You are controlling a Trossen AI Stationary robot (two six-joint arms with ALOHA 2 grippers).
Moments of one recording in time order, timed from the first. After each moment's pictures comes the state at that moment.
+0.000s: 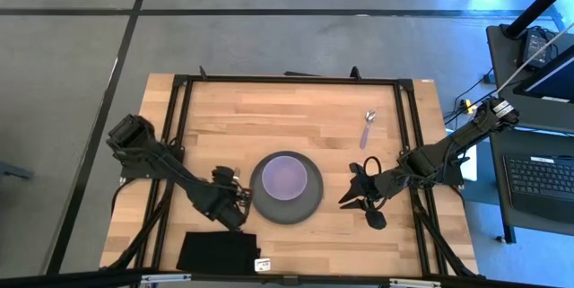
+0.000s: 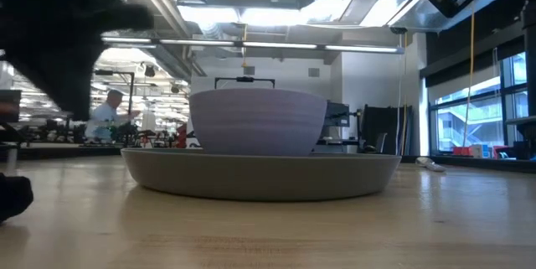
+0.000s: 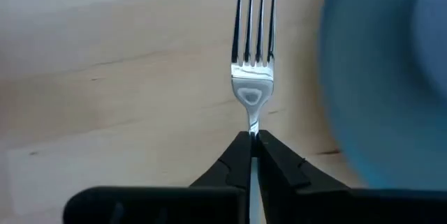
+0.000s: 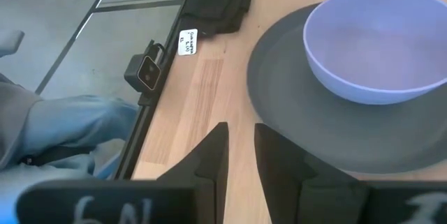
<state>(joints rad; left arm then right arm) -0.59 1.70 1.10 -1.06 -0.44 -2.03 0.56 1.14 0.78 -0.25 0.12 0.41</state>
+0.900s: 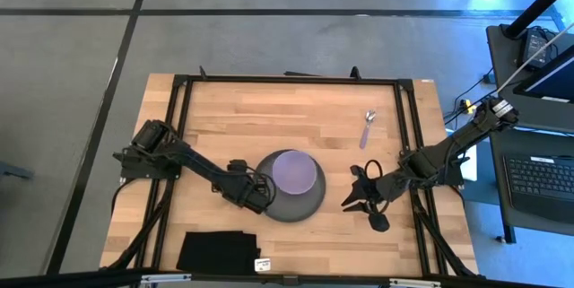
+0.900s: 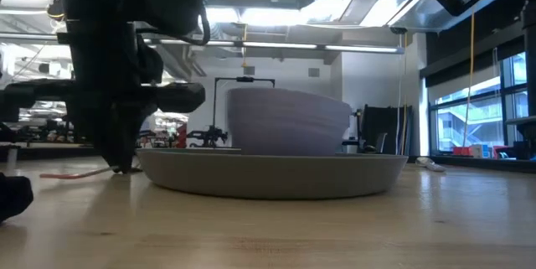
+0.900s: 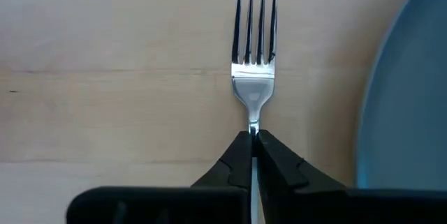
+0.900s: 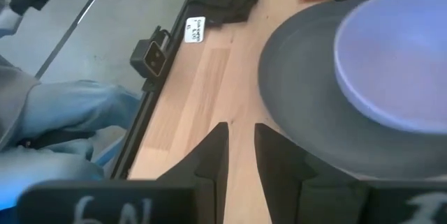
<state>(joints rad) -0.39 1.89 1.12 -0.93 -0.38 -2.03 0.58 1.14 0.78 -0.27 0.12 0.39</state>
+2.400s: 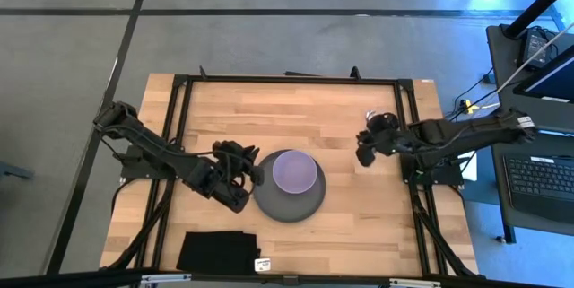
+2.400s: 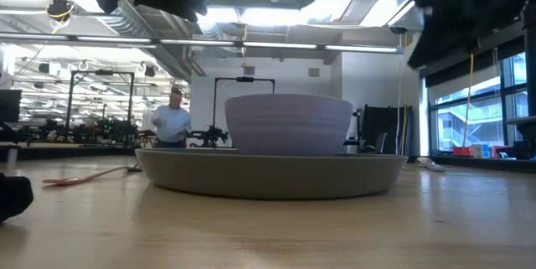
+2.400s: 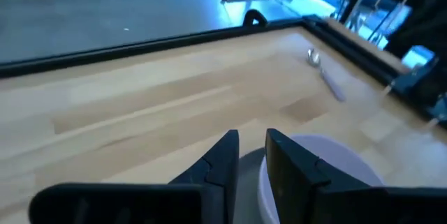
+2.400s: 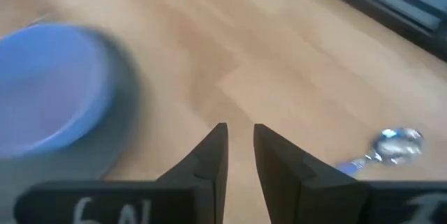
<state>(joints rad) -0.48 1.48 1.12 -0.80 -1.12 -1.39 0.14 0.89 0.71 -0.75 0.55 0.76</state>
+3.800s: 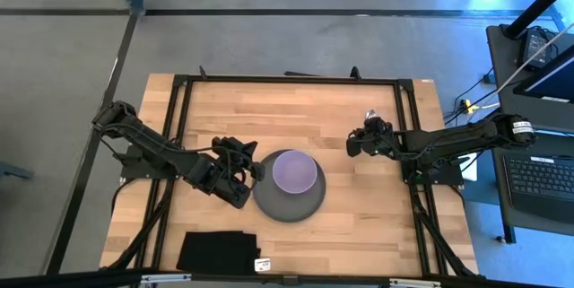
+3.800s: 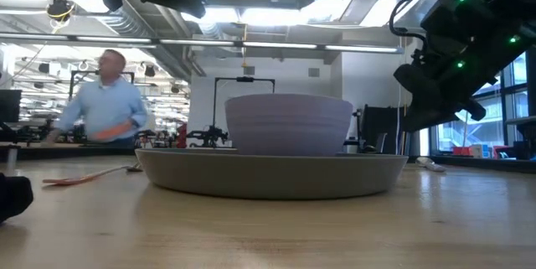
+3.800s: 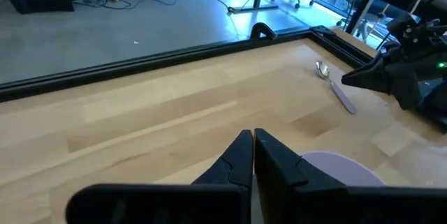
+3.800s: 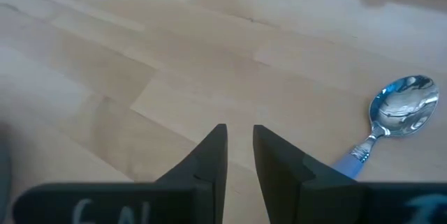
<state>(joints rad) -0.46 1.47 1.12 -0.80 -1.16 -1.35 -0.03 1.01 0.33 -0.21 0.66 0.88</state>
